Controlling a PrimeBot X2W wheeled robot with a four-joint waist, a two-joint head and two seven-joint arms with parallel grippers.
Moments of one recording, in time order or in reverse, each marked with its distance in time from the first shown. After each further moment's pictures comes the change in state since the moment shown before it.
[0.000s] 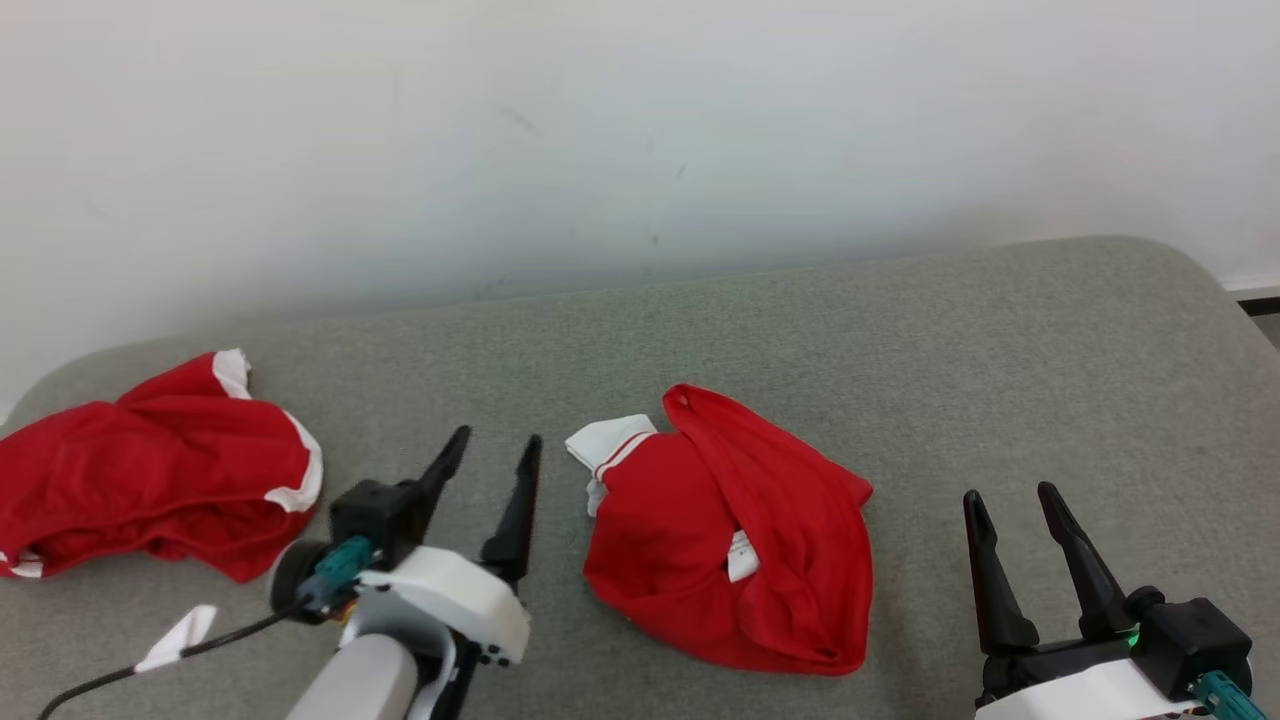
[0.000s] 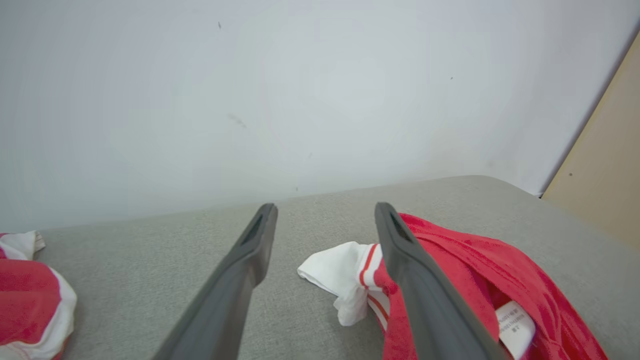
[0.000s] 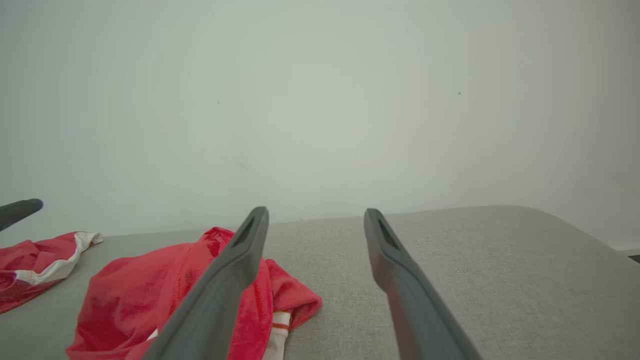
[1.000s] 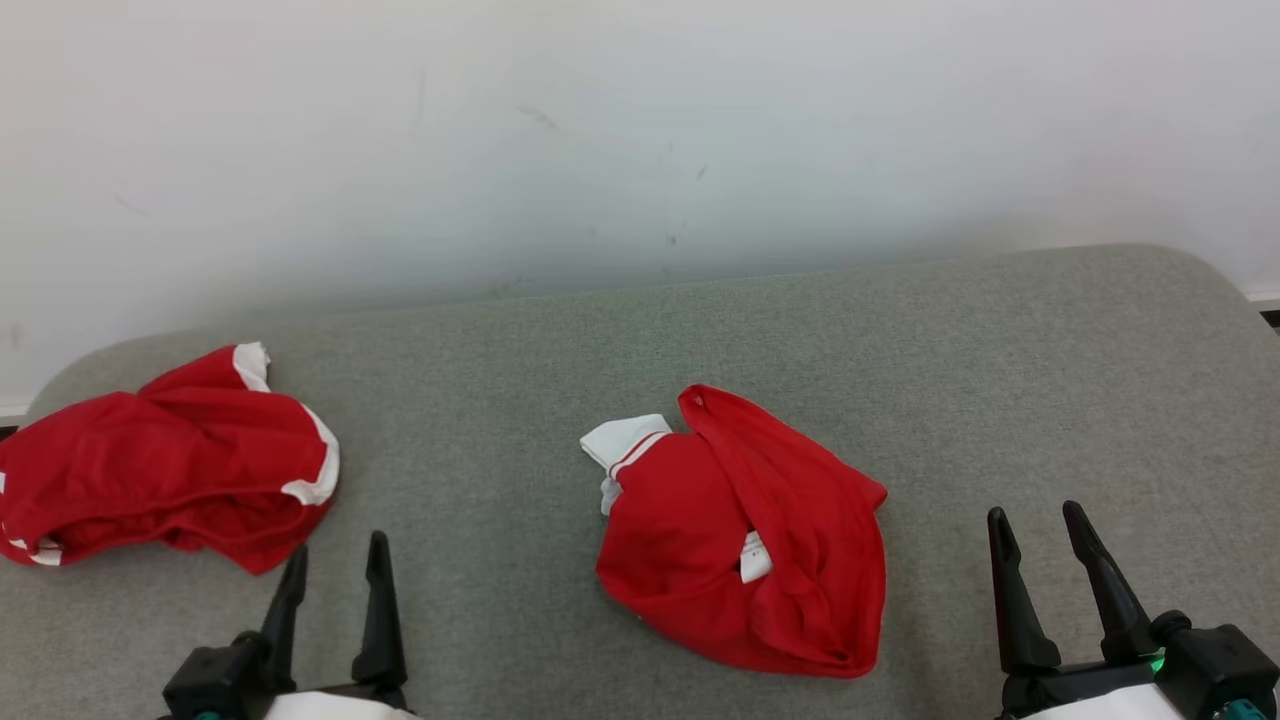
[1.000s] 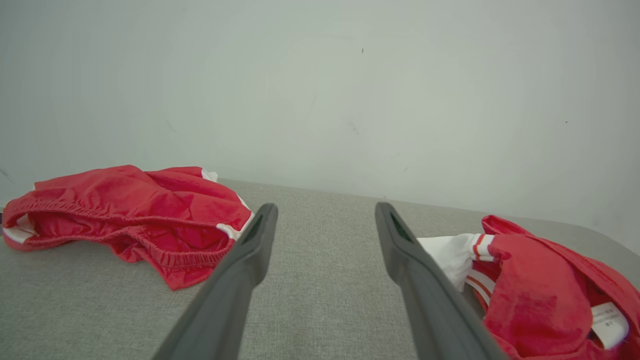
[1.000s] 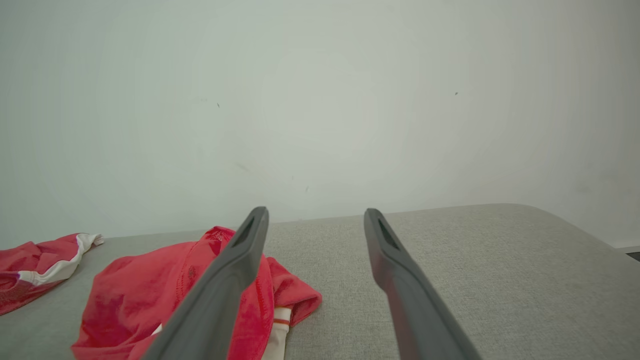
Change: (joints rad) left arm 0.385 -0.062 0.356 -0.310 0.115 0.056 -0.033; right arm 0.055 0.000 -0.033 -0.054 0.000 0.000 0.000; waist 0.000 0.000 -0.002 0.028
